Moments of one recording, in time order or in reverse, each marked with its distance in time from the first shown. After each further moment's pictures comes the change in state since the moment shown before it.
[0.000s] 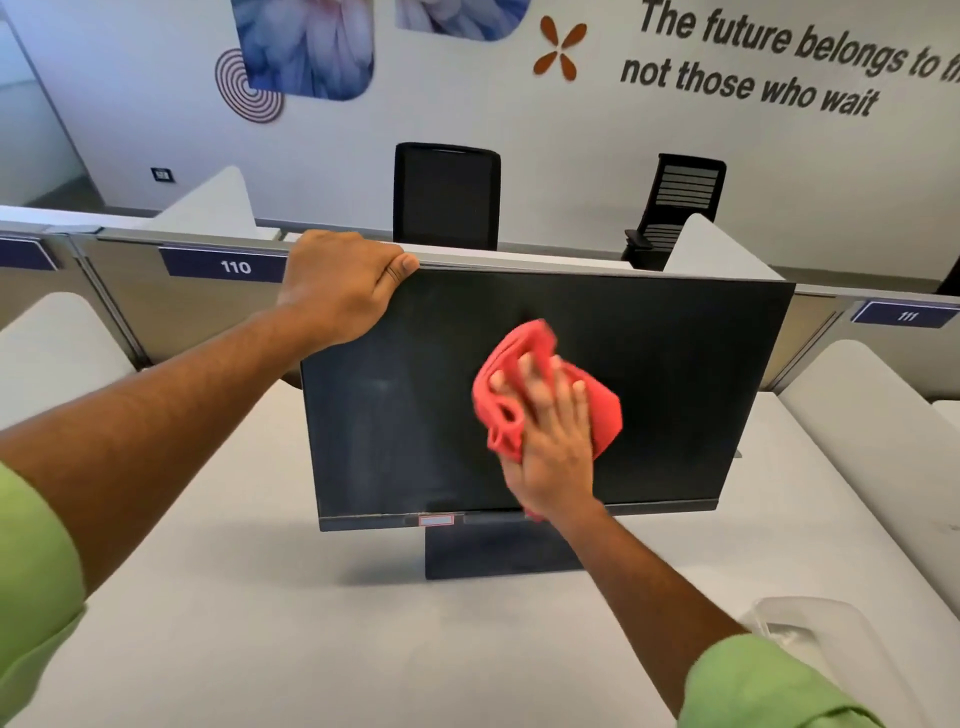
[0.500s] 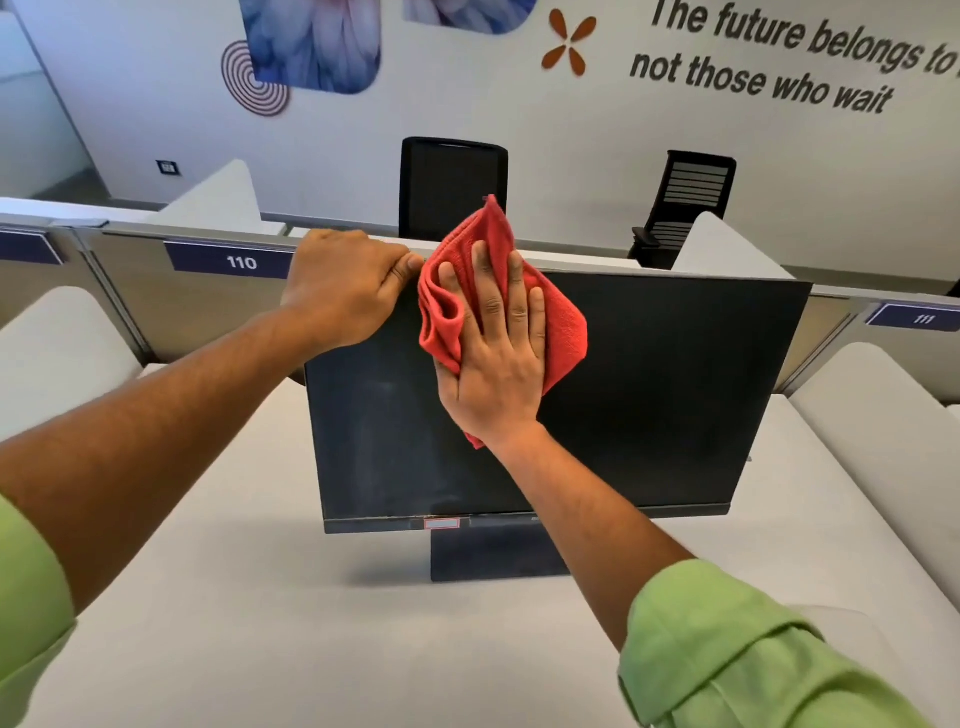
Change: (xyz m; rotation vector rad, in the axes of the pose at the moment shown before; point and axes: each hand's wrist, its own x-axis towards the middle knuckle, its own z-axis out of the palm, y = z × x) left_hand 0.000 -0.004 0.001 0.004 -0.011 -0.001; right_hand 0.111 -0.070 -0.002 -0.036 0.148 0.049
